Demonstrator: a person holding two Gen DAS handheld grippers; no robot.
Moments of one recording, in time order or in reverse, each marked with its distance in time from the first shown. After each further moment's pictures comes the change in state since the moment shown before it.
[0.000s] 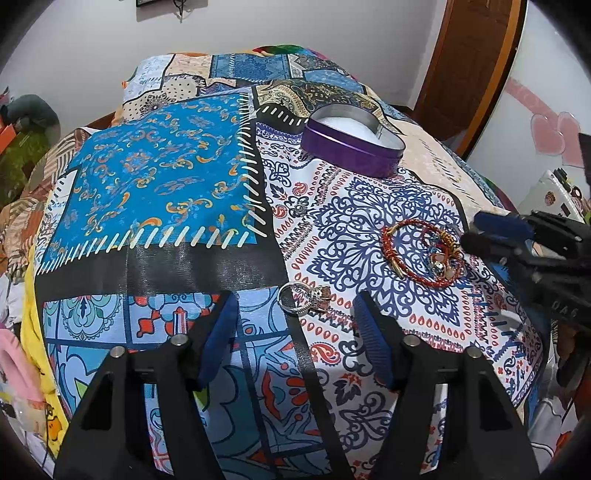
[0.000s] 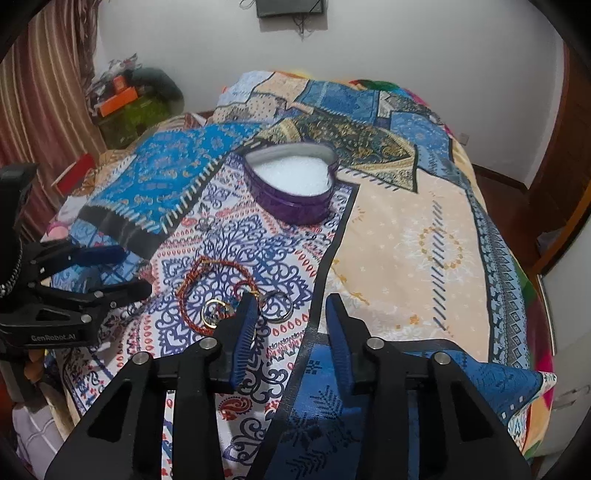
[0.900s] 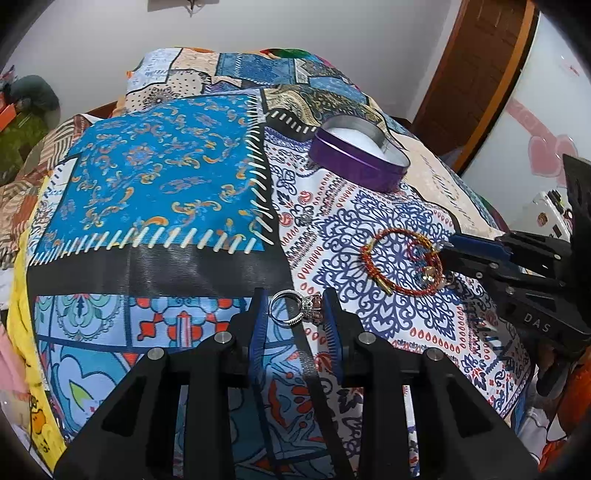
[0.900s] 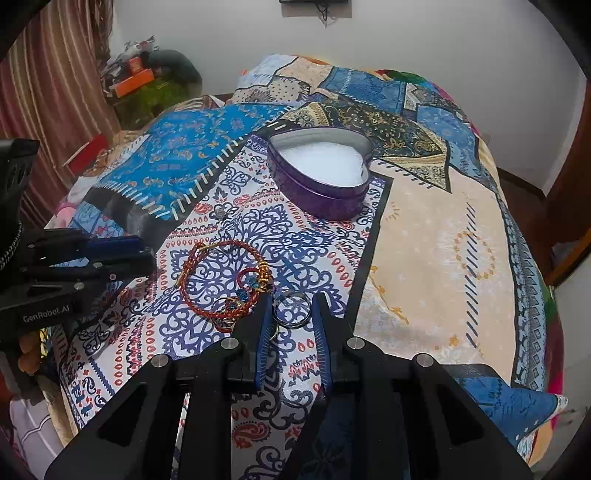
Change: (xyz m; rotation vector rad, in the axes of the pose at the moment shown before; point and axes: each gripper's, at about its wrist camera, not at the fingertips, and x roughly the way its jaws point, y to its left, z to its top) left arm -0.004 0.015 0.003 -0.075 -0.020 -0.048; right arm 0.013 0.009 0.005 -0.032 0.026 0.045
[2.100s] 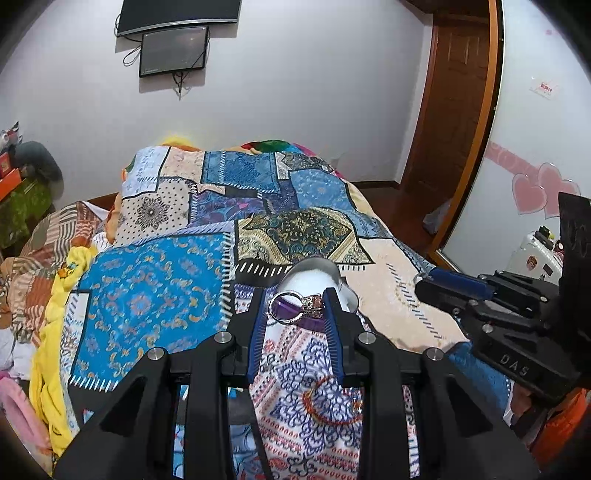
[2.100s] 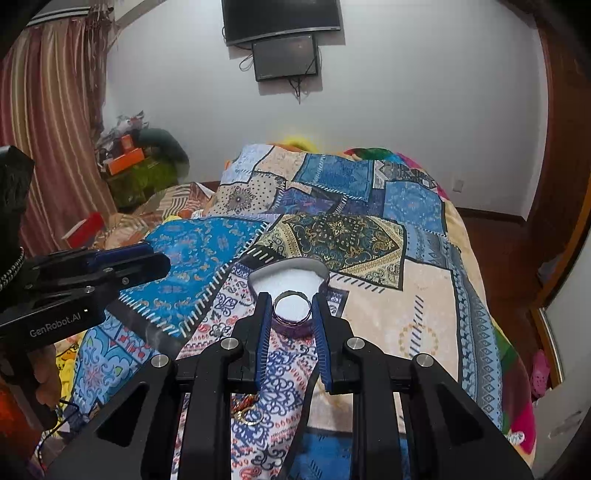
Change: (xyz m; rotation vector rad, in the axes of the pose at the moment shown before) left arm -0.060 -0.047 0.084 0.091 -0.291 0.009; right arm -0.059 -0.017 0.051 0.075 -0.291 -0.039
